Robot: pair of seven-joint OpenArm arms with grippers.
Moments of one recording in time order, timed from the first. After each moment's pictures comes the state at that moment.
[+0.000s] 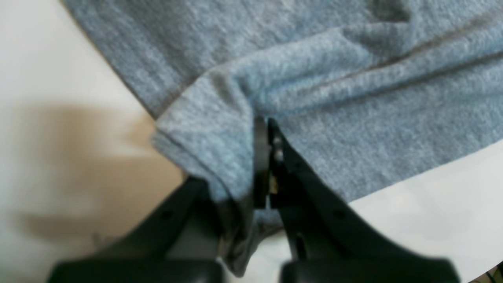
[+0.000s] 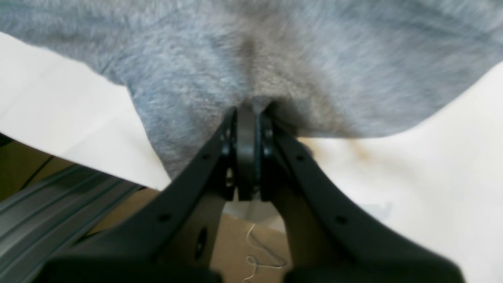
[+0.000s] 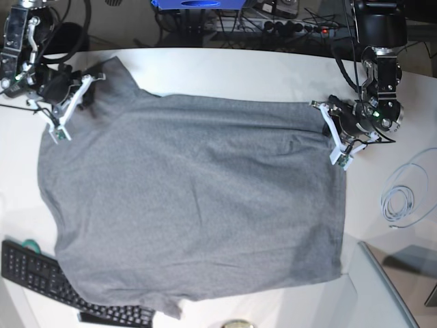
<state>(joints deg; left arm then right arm) 3.9 -18.6 -9.1 70.7 -0.6 -33.2 39.1 -16.3 7.1 18.5 91.3 16.0 33.4 -60.0</state>
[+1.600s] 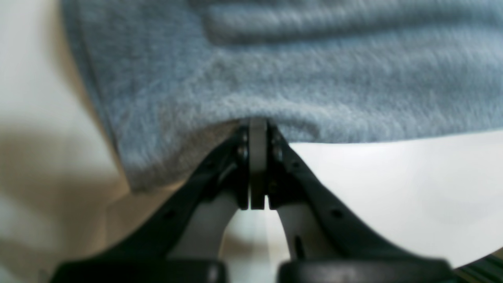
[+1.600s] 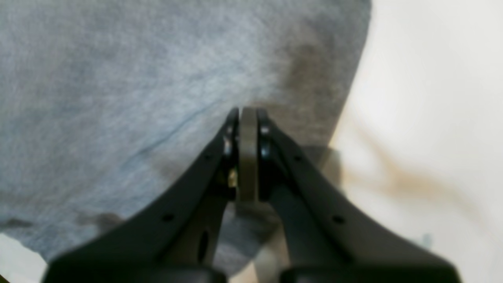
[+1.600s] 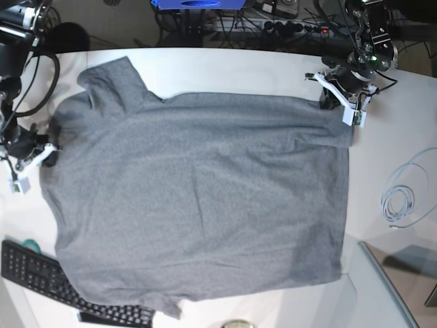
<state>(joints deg) 18.5 -9.5 -23.7 77.4 -5.7 -31.1 25.0 6.2 17.4 23.1 57.6 15.8 32.8 -40.6</state>
